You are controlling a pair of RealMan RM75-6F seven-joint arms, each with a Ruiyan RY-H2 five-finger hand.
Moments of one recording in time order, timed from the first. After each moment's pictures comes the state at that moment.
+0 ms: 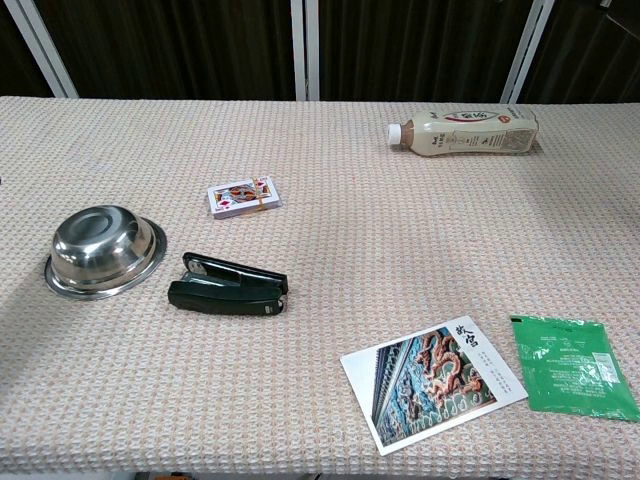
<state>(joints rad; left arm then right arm) -0.23 -1.38 -0.11 -1.72 1.41 1.42 0.37 0.51 -1.39 0.38 -1.58 -1.35 1.12 1.23</state>
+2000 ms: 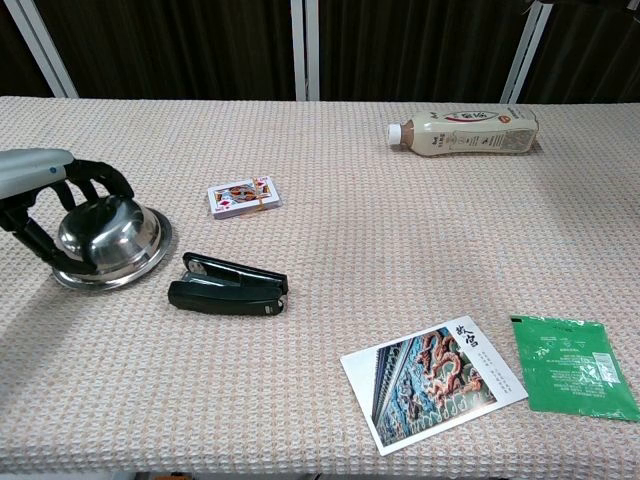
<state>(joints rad) -0.53 -1.44 -0.10 -1.50 1.20 0.96 0.19 0.49 -1.36 0.36 -1.59 -1.33 1.14 1.16</state>
